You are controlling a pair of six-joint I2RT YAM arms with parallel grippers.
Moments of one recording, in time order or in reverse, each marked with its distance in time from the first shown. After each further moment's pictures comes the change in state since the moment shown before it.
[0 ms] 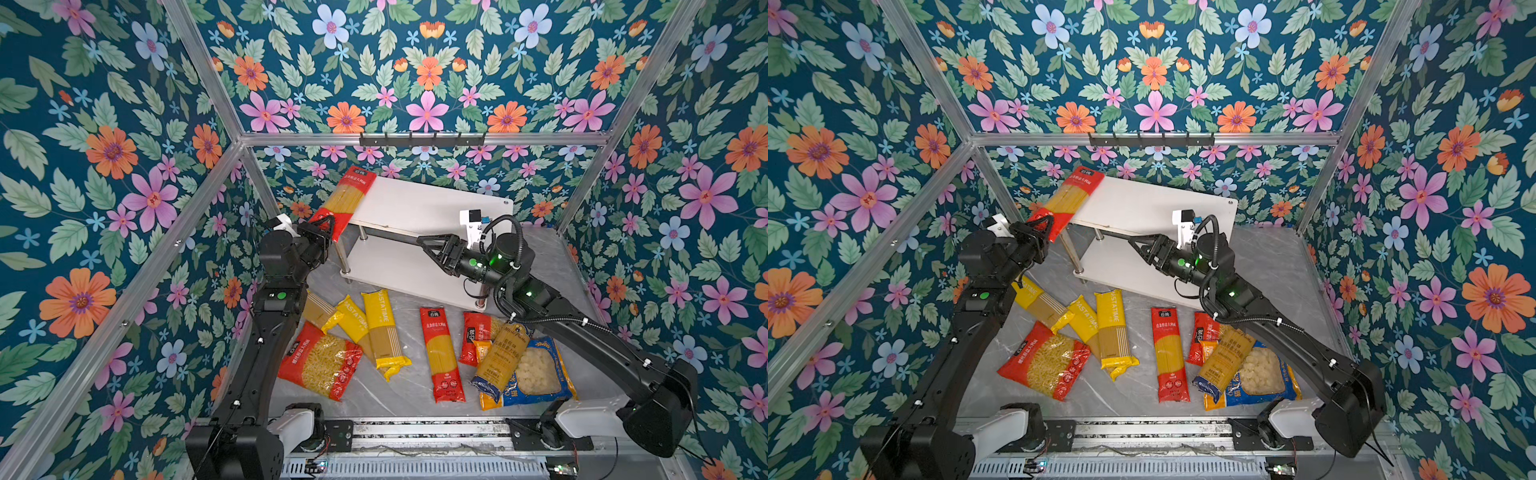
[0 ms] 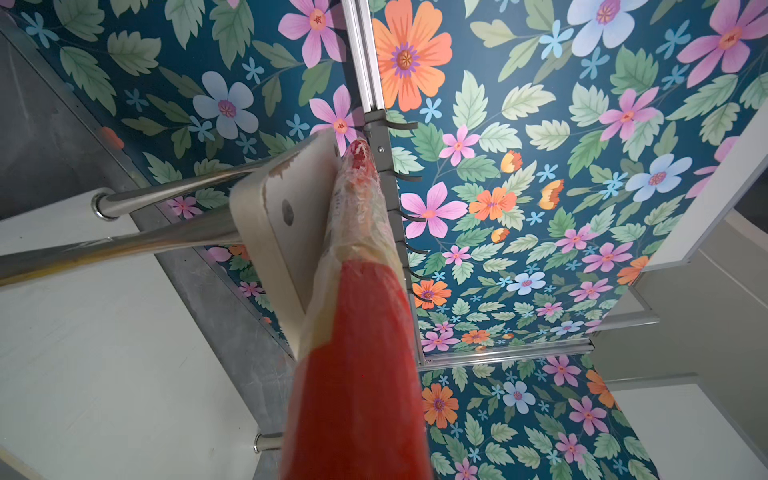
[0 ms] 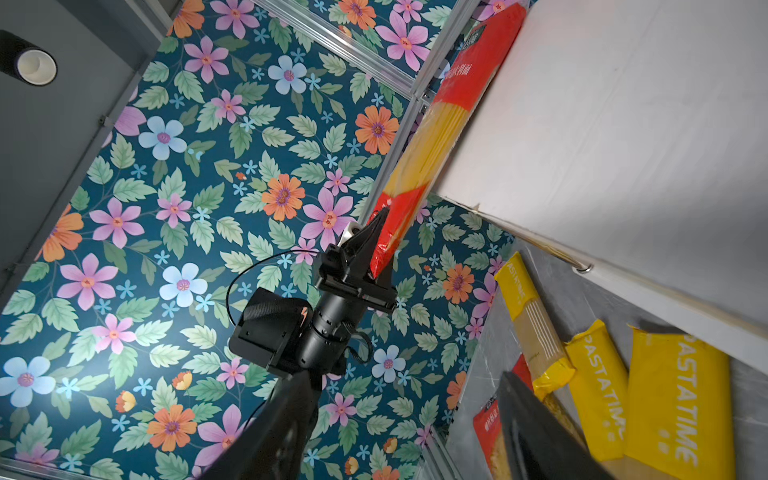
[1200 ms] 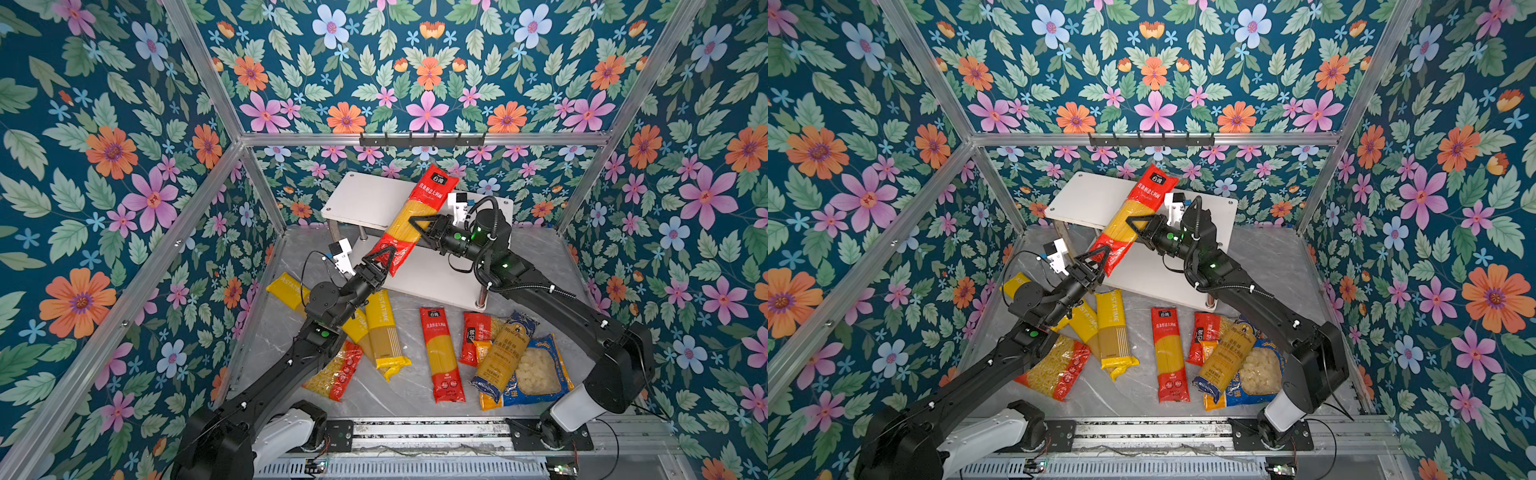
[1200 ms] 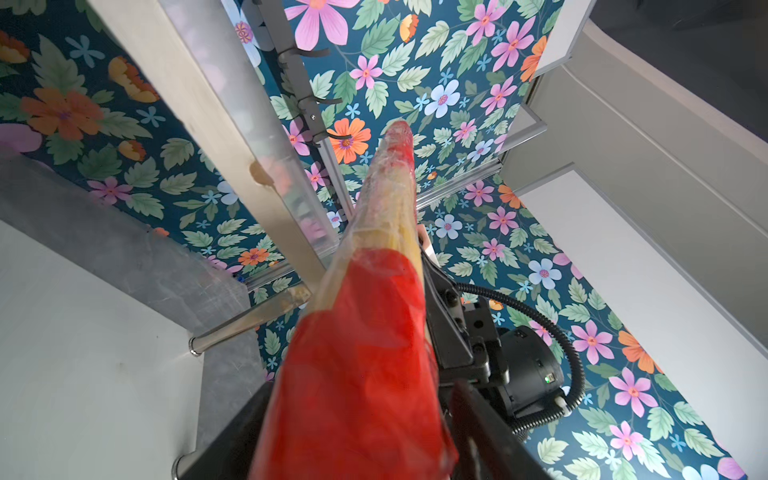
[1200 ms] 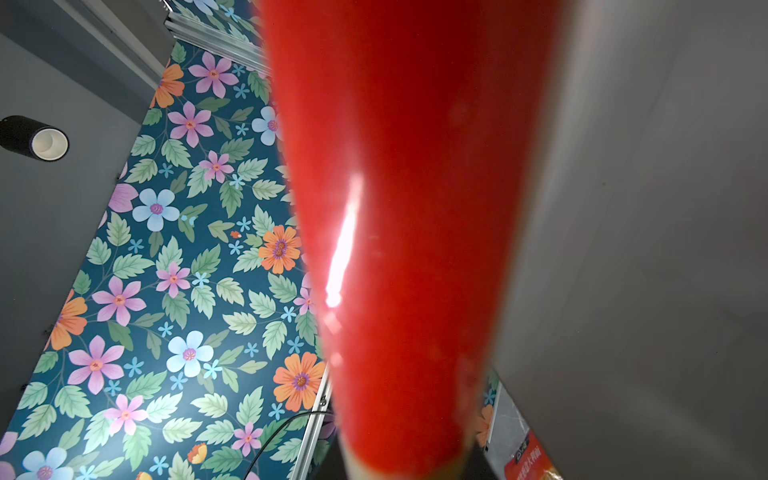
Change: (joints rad) left arm -0.453 -0.069 -0.409 0.615 -0.084 0.102; right arm -0.075 0.276 0.257 0.044 -0.051 0.150
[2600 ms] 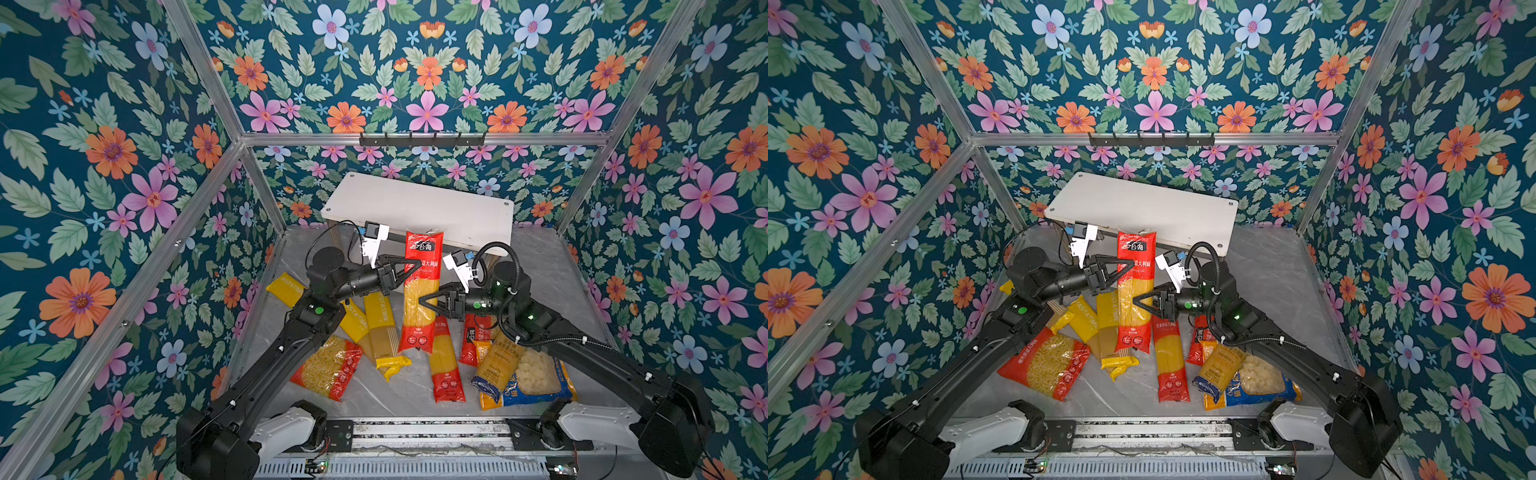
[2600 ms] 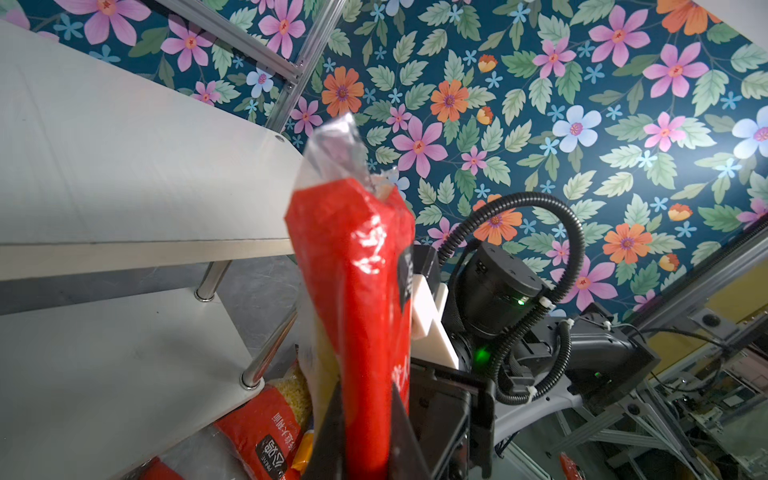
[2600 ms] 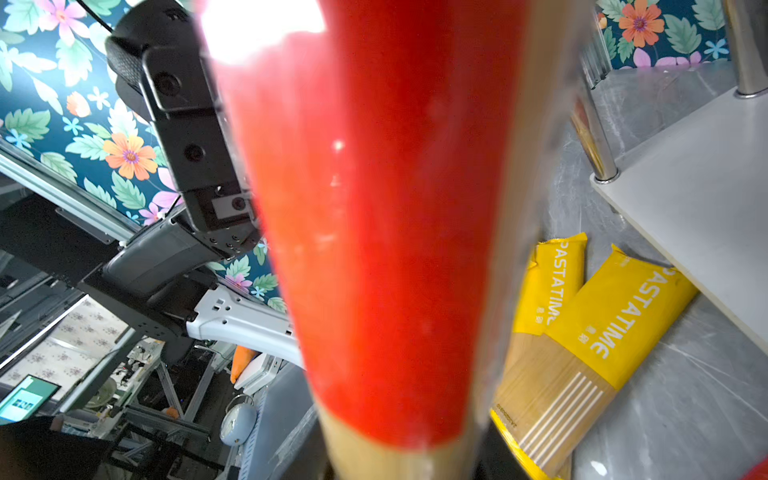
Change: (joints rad) left arm 0.023 0.061 0.338 -0.483 0.521 0.603; right arm 0.059 -0.370 -0.521 -0.019 -0.336 -0.589
